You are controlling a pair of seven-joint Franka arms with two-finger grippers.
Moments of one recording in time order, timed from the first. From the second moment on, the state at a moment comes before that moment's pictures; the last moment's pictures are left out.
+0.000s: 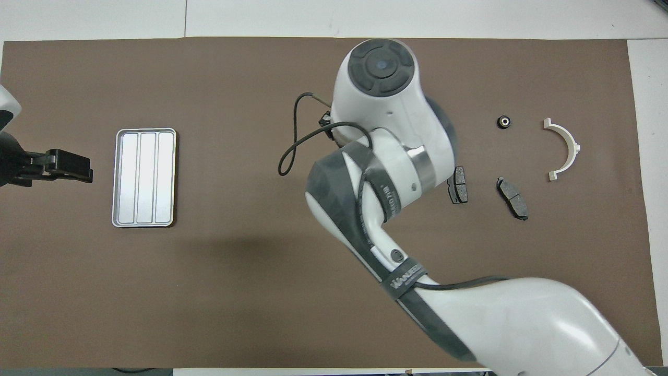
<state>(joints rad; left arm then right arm) -0.03 -0.06 -0.04 -1.68 0.02 1.60 -0.06 0.51 0.54 0.07 -1.26 0.02 1.85 1.26</state>
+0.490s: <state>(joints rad) -0.03 -0.06 -0.04 -1.68 0.02 1.60 -0.06 0.66 0.72 0.06 -1.29 -0.07 2.12 1.51</state>
